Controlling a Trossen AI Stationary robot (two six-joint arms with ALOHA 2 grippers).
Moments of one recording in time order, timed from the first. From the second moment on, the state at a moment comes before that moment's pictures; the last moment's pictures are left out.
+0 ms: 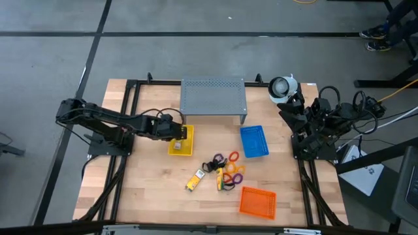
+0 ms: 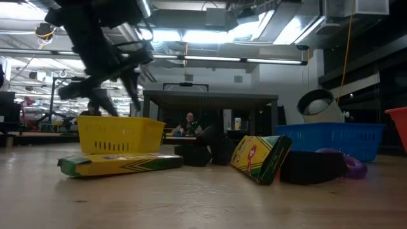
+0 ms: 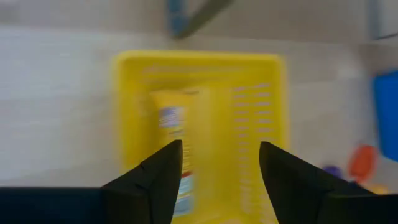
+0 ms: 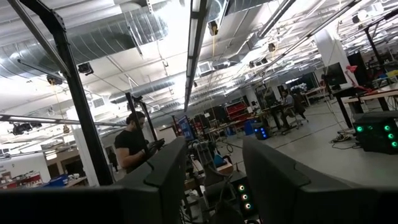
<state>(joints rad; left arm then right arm) -0.03 1.26 0.71 -0.44 -0.29 -1.48 0.50 0.67 0.74 0.43 0.59 0.10</state>
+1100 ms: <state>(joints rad) -0.41 2.08 1.78 -1.04 -0.13 -1.51 0.50 0.67 0.74 0.39 0.57 0.13</state>
